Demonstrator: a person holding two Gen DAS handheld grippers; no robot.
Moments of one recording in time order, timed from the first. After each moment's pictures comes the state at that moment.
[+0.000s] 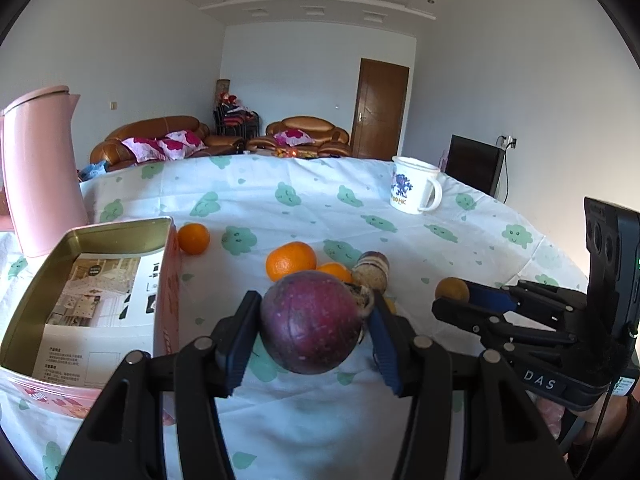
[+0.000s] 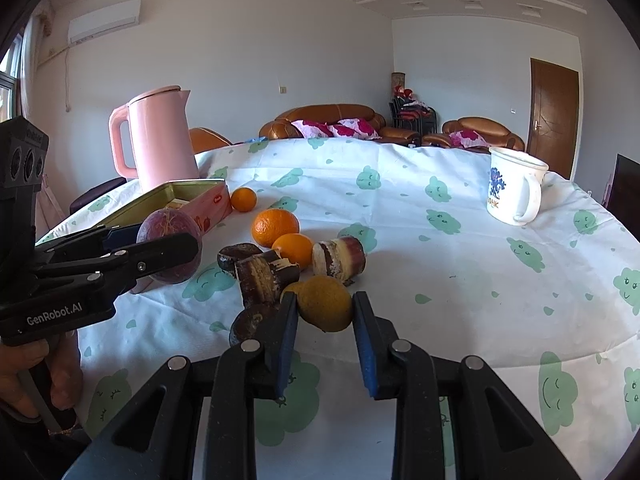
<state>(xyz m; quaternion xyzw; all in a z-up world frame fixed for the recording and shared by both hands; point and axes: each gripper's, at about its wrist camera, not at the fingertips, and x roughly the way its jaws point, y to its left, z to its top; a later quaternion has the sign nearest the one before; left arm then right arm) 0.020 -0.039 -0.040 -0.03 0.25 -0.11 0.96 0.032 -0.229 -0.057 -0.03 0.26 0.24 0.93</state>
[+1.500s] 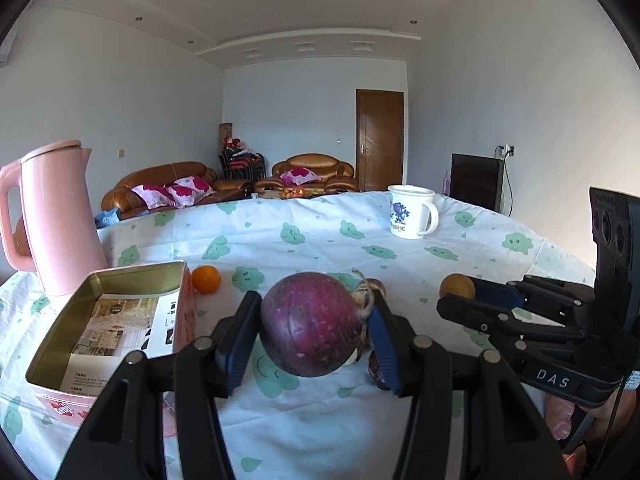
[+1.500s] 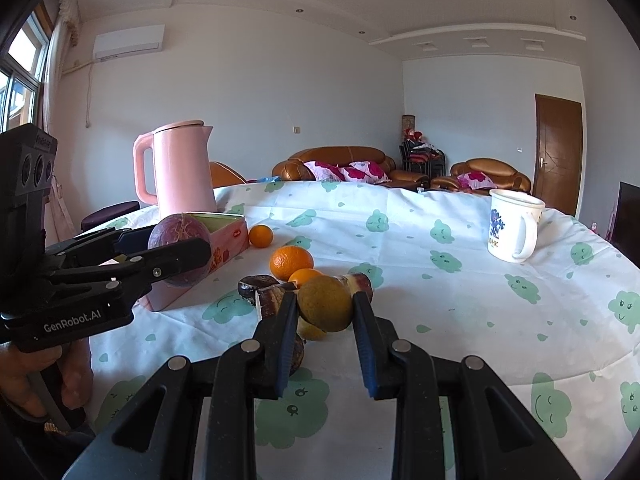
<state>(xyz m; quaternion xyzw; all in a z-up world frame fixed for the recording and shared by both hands) -0.009 -0.053 -0.030 0.01 0.17 -0.09 0.98 0.009 -0.237 -0.050 -0.03 0.17 0.27 0.95</state>
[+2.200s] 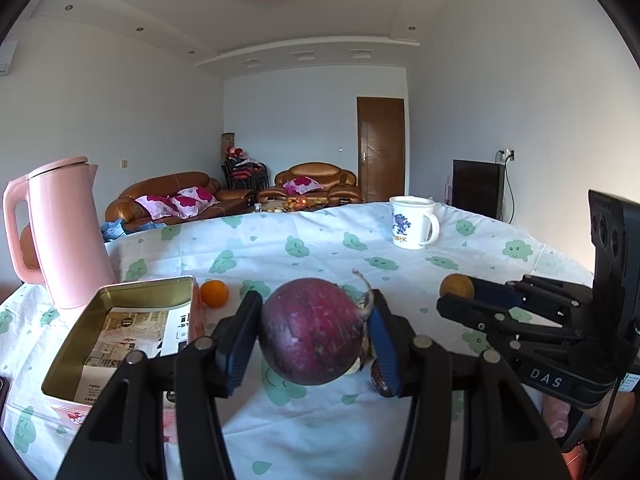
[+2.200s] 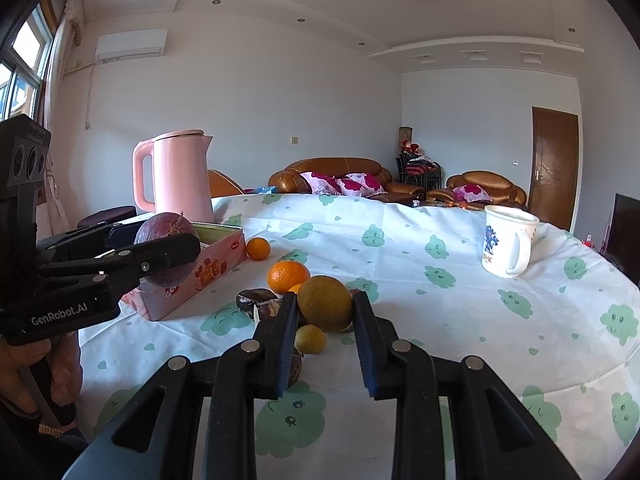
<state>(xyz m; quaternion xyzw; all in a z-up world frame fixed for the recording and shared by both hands) -0.015 -0.050 -0.017 0.02 0.15 -0.08 0.98 0.006 -0.235 -0.042 -0.04 0.15 0.26 0.95</state>
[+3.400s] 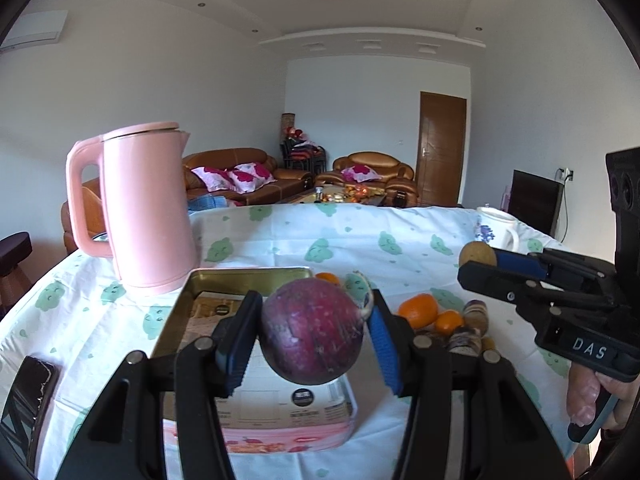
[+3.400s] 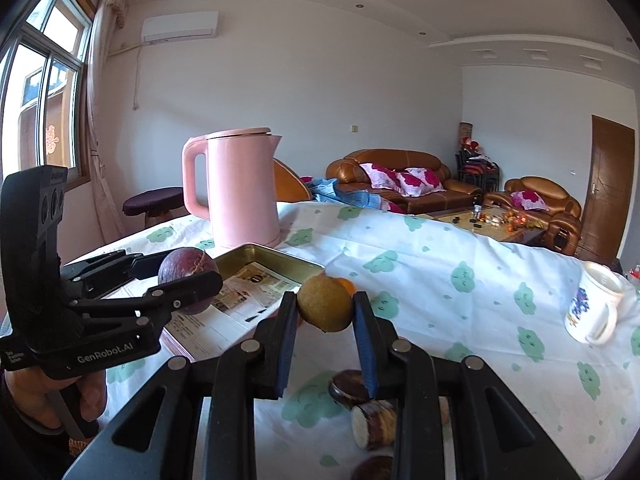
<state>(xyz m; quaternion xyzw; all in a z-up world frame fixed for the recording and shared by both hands) -0.002 0.051 -0.008 -0.03 0.19 0.02 0.98 0.046 -0.131 0.006 -0.07 0.17 0.36 0.91</state>
